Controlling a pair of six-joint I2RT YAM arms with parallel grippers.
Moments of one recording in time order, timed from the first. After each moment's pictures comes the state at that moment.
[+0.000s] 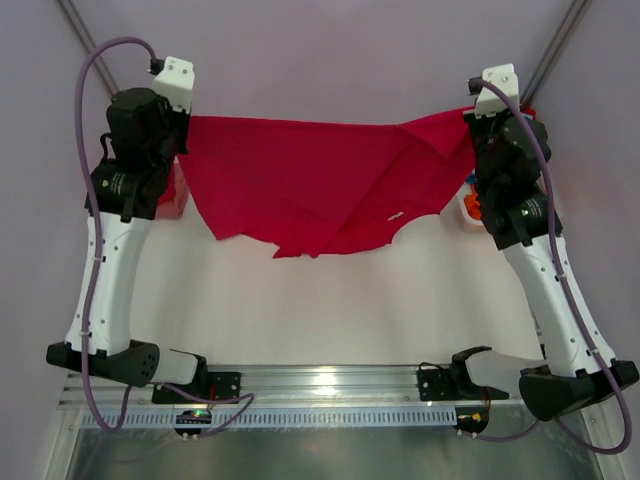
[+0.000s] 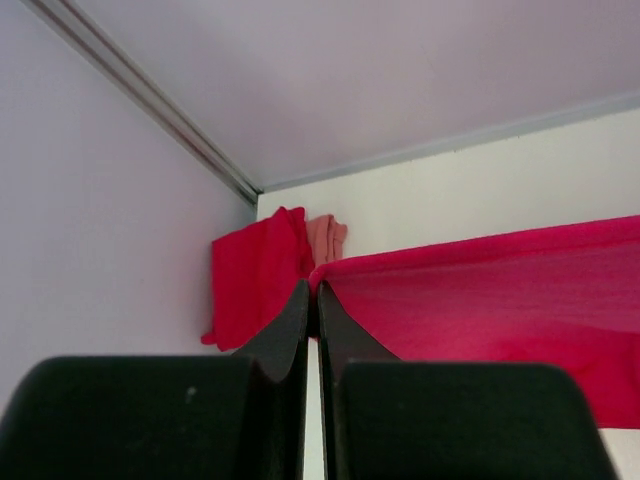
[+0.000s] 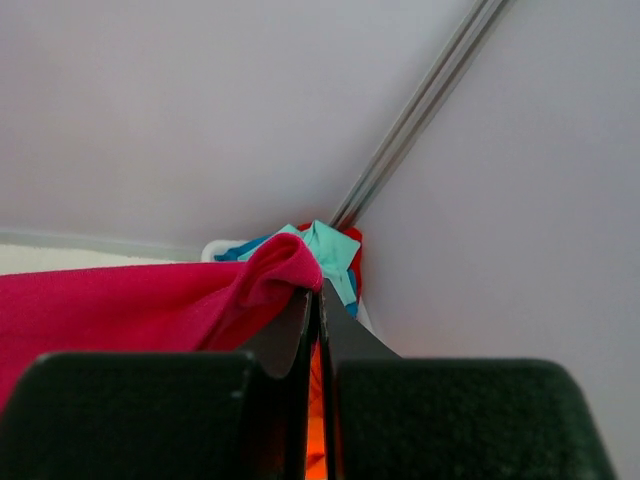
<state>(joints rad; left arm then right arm) -0.22 1.39 1.89 -0.73 -0.29 0.31 0.27 1.19 1.47 -0.19 0.50 -0.48</state>
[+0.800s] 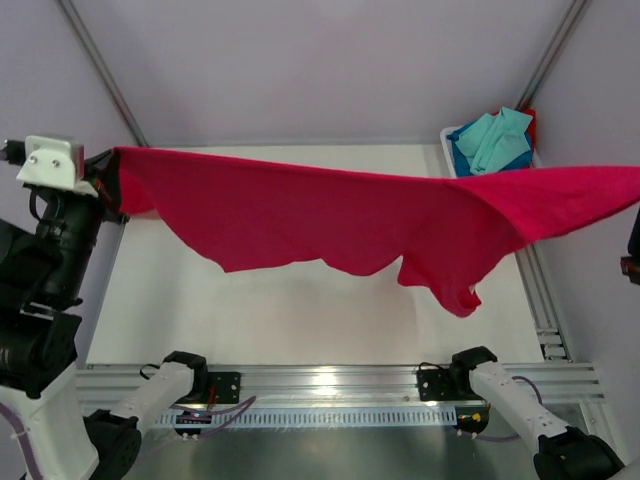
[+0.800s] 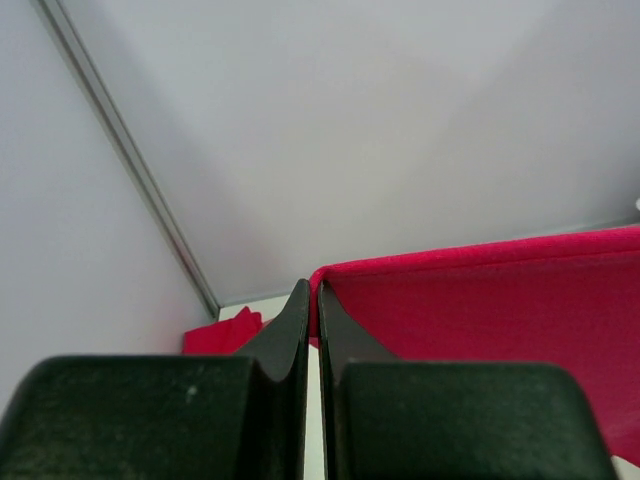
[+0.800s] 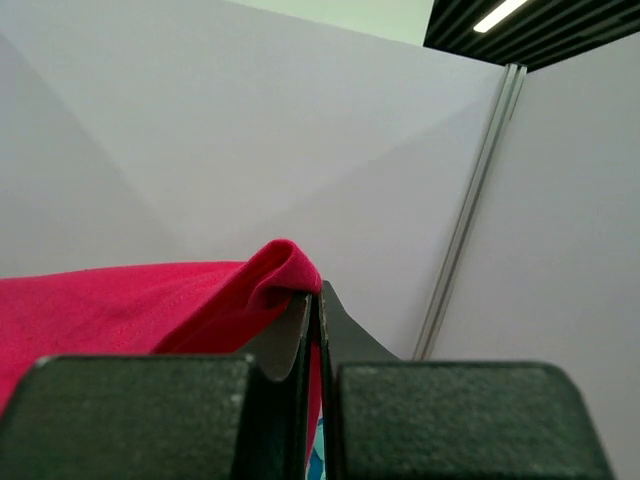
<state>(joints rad) -0.22 0.96 1.94 -0.81 -0.11 0.20 0.26 0.78 1.99 -0.63 0.09 -0.33</state>
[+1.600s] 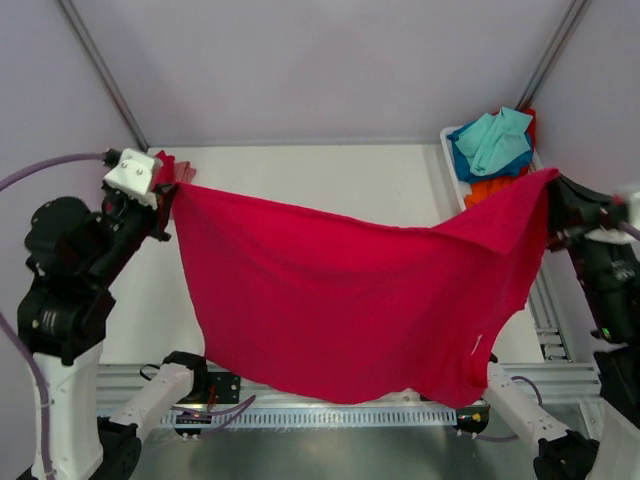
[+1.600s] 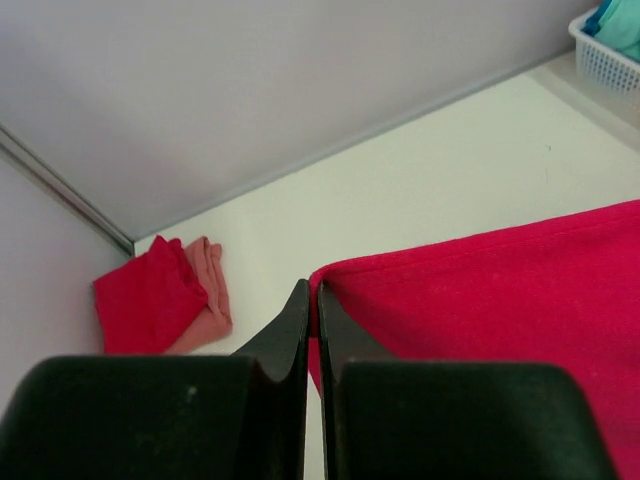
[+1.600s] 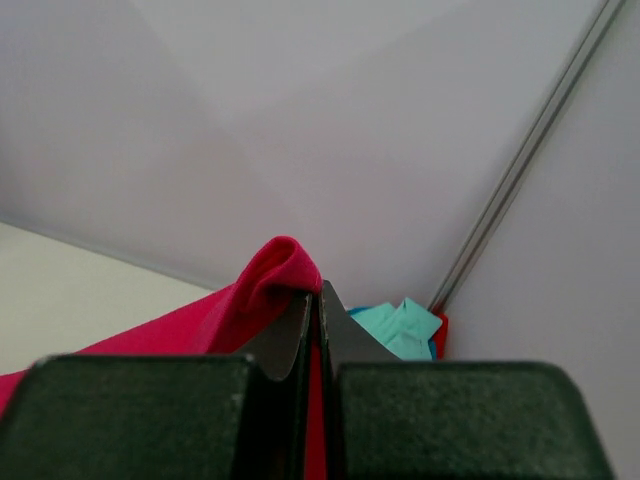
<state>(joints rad) -0.21 0.86 1.65 -0.87 0.12 0.24 0.26 0.70 1.74 -0.71 0.05 -0.31</state>
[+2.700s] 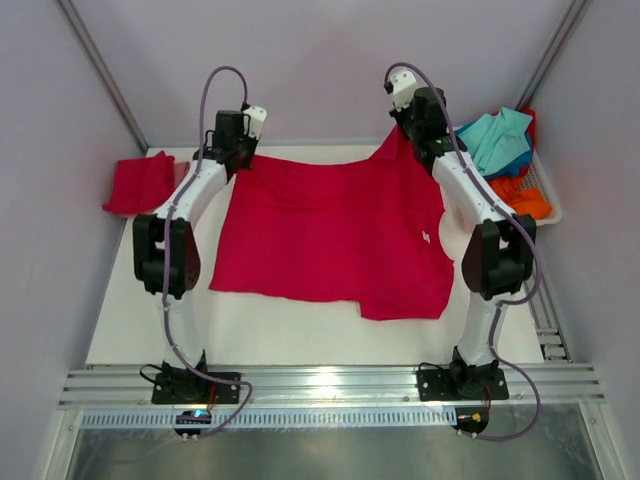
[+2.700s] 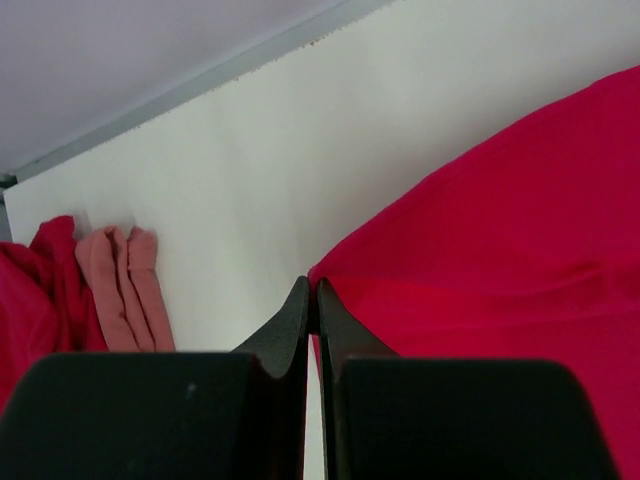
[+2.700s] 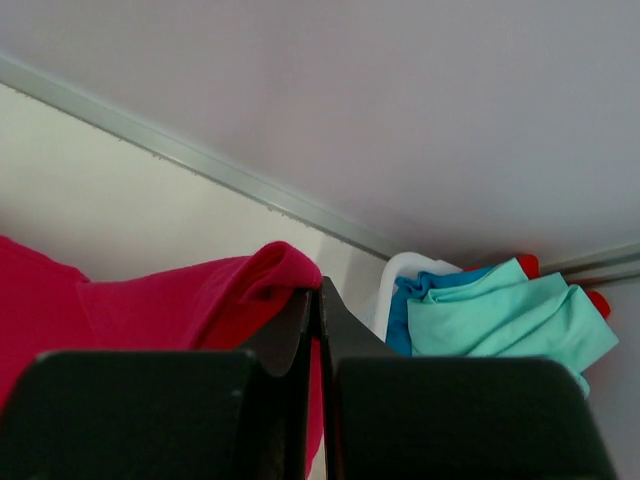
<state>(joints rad) -0.21 1.95 1.73 -0.37 -0.08 0.28 0.22 1.88 1.75 -0.15 0.15 -0.47</state>
